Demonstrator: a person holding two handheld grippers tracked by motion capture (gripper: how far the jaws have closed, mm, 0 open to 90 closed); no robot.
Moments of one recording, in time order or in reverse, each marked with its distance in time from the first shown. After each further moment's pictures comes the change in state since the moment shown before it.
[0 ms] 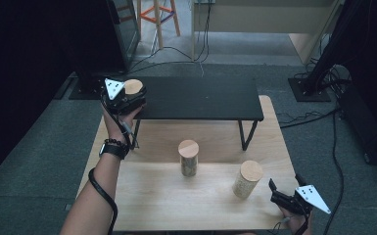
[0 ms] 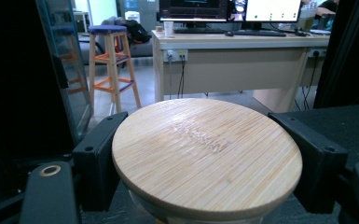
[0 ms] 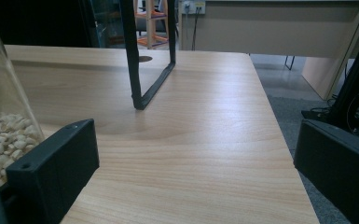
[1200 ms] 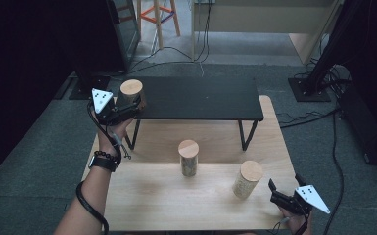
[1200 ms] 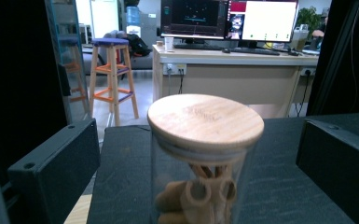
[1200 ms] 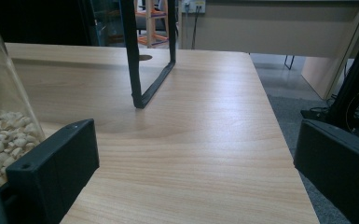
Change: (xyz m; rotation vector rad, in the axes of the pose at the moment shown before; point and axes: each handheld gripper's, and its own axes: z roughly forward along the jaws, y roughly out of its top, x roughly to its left) left arm 0.007 -0.014 -0.048 -0.062 -0.008 -0.032; right arm 0.001 0.001 0.000 0.005 -0.002 -0.004
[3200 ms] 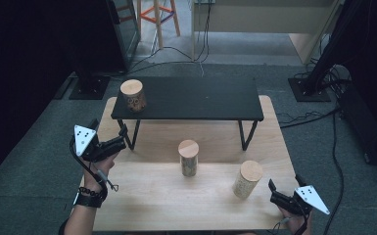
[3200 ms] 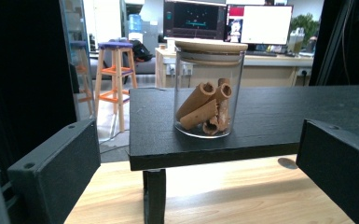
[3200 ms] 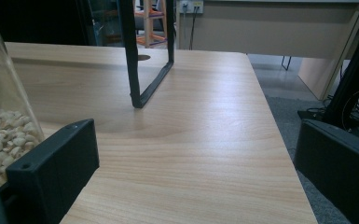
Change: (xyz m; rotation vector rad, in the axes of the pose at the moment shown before) left arm 0.014 -0.054 -0.084 -0.045 -0.001 0.001; right arm 0.003 0.000 -0.001 0.000 -0.012 -0.009
